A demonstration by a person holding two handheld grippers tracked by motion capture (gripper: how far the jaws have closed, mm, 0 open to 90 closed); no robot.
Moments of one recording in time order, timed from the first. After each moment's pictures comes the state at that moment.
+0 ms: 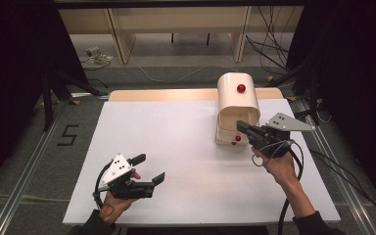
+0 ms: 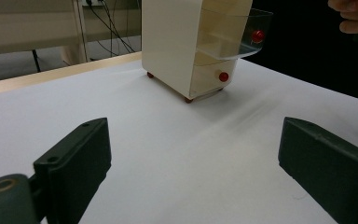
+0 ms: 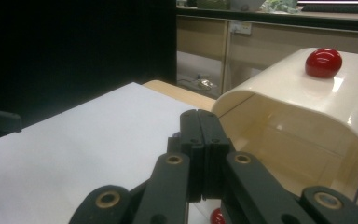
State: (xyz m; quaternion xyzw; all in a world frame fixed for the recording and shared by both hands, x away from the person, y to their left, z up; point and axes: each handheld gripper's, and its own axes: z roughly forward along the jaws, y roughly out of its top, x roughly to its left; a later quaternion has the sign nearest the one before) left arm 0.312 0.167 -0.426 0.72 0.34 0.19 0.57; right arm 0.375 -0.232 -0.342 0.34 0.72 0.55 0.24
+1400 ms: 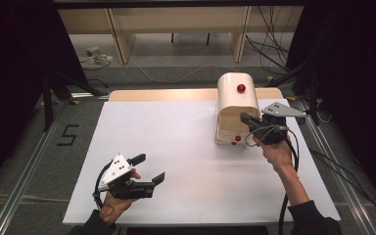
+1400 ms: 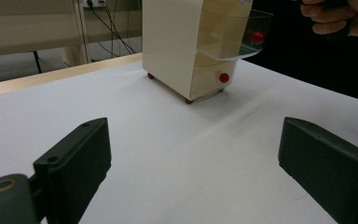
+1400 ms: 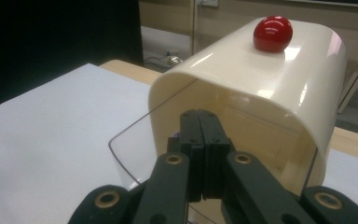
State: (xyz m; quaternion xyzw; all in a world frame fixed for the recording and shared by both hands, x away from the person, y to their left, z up) left arm 0.311 0.167 -0.425 0.72 0.34 0.20 0.57; right arm 0.412 -0.235 -0.349 0.40 0.73 0.49 0.26
